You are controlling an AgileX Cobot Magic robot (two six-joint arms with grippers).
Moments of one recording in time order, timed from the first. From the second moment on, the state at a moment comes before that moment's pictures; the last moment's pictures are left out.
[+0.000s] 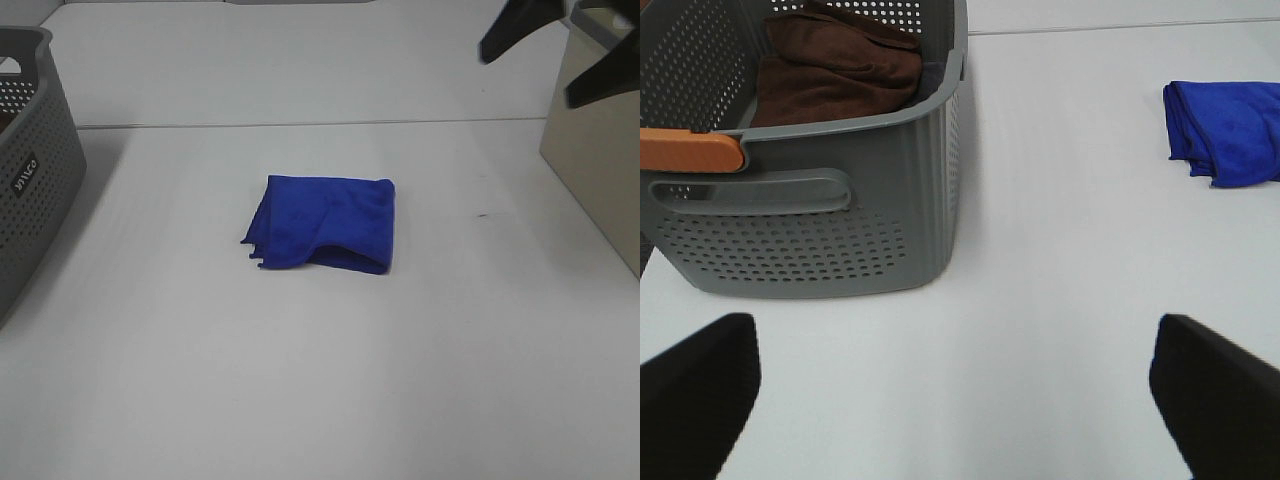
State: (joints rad) left arm 0.05 0.00 -0.50 -0.07 1.05 0.07; right arm 0.11 1.63 -1.39 0.54 1.00 -0.11
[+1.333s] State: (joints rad) left arm 0.05 0.00 -0.50 -0.07 1.05 0.07; right arm 0.23 2.35 -1.54 1.00 0.71 -0.35
